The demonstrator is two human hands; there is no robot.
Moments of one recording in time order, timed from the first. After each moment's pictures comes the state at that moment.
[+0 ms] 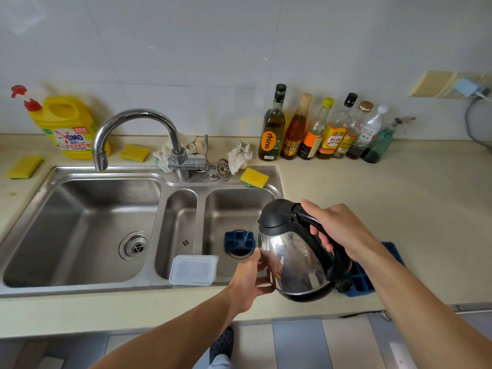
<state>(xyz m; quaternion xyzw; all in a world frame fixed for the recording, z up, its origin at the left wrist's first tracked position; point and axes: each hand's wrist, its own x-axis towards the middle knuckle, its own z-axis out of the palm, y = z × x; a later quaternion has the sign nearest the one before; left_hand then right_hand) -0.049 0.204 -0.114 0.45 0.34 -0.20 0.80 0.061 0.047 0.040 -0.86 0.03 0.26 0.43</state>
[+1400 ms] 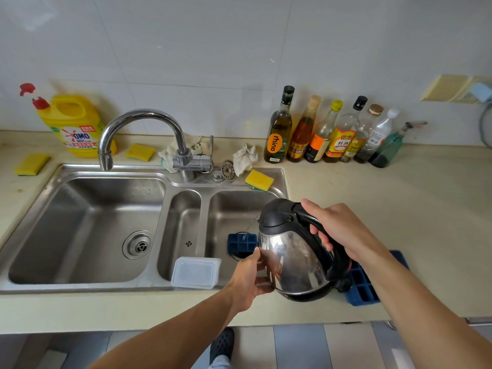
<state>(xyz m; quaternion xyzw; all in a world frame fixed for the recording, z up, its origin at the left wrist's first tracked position) -0.038 0.213 -0.112 0.43 0.37 -0.19 0.80 0.077 0.059 0.039 -0.86 0.02 0.27 0.43</state>
